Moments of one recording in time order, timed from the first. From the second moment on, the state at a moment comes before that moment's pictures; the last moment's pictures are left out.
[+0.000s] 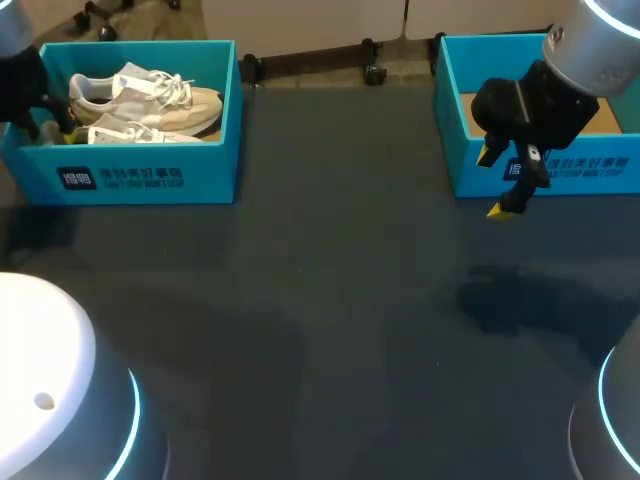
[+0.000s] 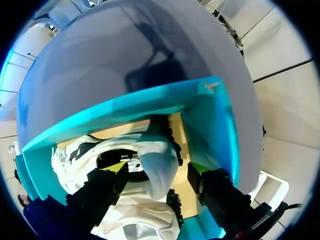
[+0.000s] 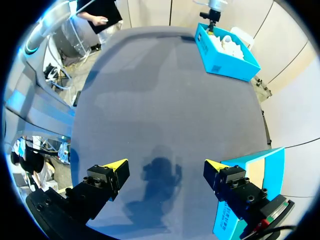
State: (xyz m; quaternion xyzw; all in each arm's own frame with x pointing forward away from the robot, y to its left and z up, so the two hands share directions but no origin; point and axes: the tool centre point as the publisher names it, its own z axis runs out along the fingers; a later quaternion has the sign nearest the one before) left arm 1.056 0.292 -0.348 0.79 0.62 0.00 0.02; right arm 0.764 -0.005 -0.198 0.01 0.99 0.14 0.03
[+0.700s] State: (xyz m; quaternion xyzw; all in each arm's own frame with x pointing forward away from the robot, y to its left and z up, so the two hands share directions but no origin) left arm 1.057 0.297 -0.379 0.78 0.62 0.01 0.01; right arm 0.764 -0.005 -0.198 0.01 0.99 0.14 0.03
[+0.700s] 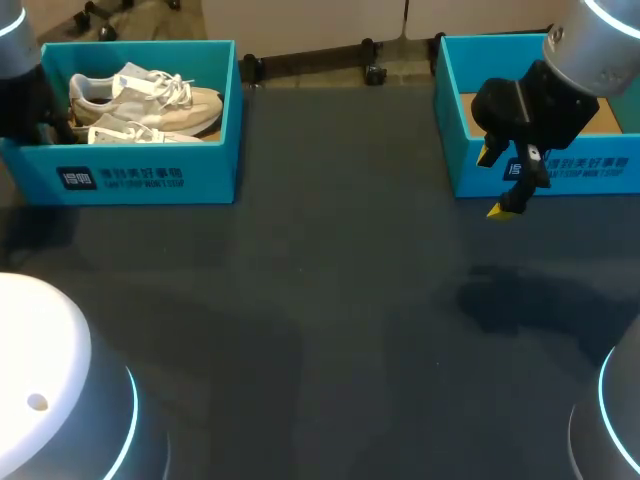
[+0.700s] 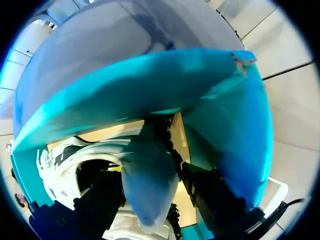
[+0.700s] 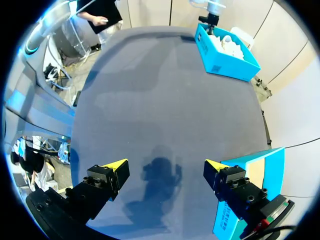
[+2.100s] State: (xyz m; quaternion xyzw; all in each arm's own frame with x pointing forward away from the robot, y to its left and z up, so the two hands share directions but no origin) left arm 1.074 0.308 -0.267 0.80 0.60 0.02 -0.03; right arm 0.764 -0.005 -0.198 0.01 0.99 0.14 0.03
